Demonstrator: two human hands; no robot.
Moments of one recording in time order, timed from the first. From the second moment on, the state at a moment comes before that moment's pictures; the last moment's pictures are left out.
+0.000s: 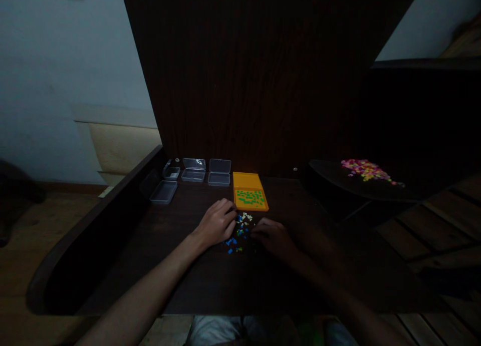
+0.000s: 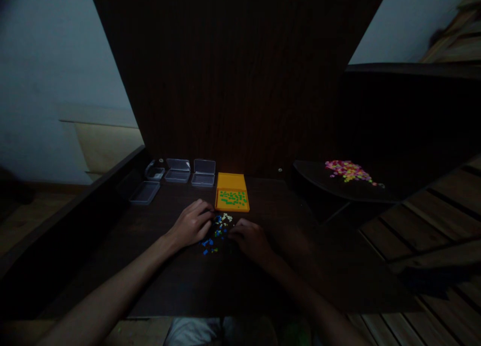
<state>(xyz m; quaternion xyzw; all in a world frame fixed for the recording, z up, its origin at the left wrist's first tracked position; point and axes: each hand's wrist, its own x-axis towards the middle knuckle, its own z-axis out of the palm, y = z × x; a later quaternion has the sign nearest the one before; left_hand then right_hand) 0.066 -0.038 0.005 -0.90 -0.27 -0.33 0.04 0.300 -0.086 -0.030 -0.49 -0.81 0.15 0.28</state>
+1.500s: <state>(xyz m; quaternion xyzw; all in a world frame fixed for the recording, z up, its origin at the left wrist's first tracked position) 0.072 -0.042 0.012 -0.94 -0.31 -0.16 -0.02 0.286 0.042 -0.004 -0.49 -0.83 0.09 0.24</state>
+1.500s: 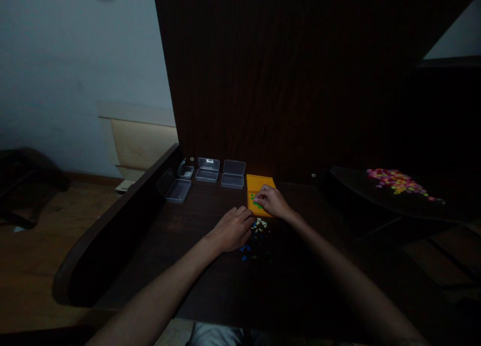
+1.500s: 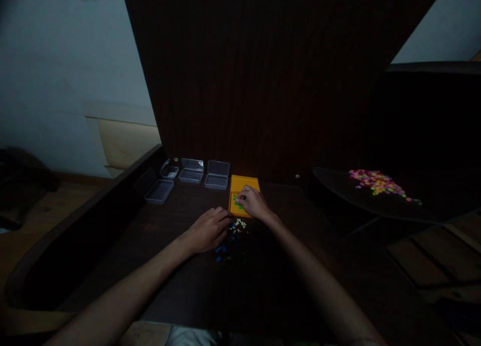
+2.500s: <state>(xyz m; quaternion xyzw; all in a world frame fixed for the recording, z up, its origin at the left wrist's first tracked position) 0.070 -0.041 0.012 -0.94 -0.30 -0.16 0.00 0.285 0.042 -0.008 -0.48 -0.84 0.09 0.25</state>
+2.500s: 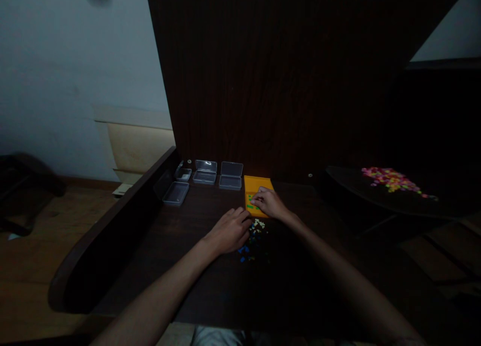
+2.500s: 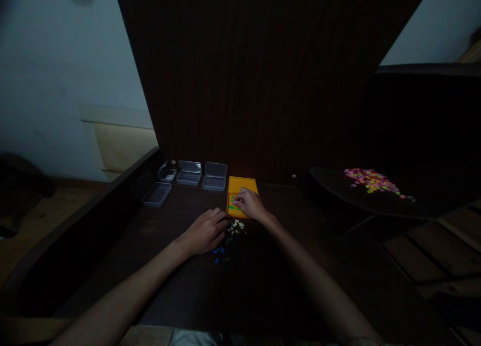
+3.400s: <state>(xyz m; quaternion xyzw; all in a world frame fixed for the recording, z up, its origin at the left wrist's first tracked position) 0.069 -0.041 0.012 -0.95 -0.28 -0.15 0.00 0.299 0.033 0.004 -0.46 -0.86 0.09 0.21</state>
